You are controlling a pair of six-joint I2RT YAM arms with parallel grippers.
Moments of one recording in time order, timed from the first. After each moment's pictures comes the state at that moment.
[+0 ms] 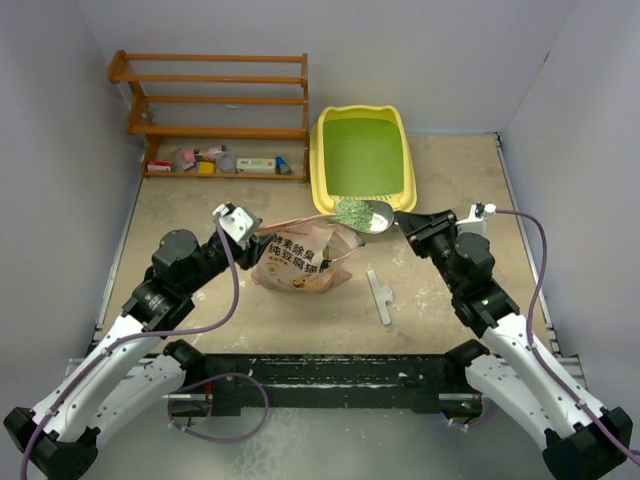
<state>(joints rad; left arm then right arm) -0.58 0.69 0.72 -0.11 0.17 0.17 0.45 0.68 0.55 0.01 0.17 1.20</state>
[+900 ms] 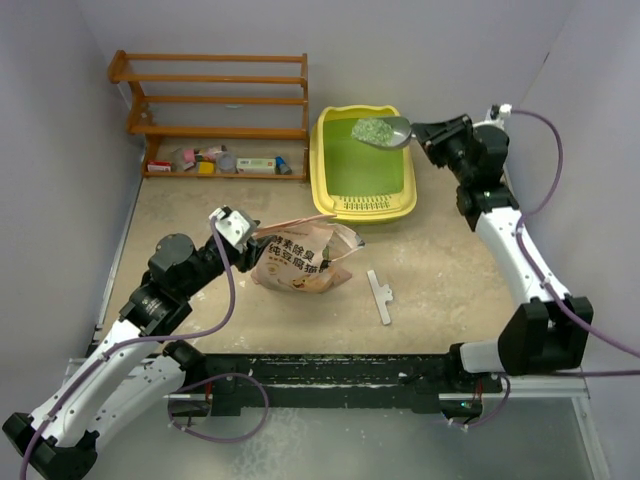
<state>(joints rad) -0.58 0.65 0.70 -0.12 0.17 0.17 0.10 1.33 1.14 0.09 -0.10 1.08</state>
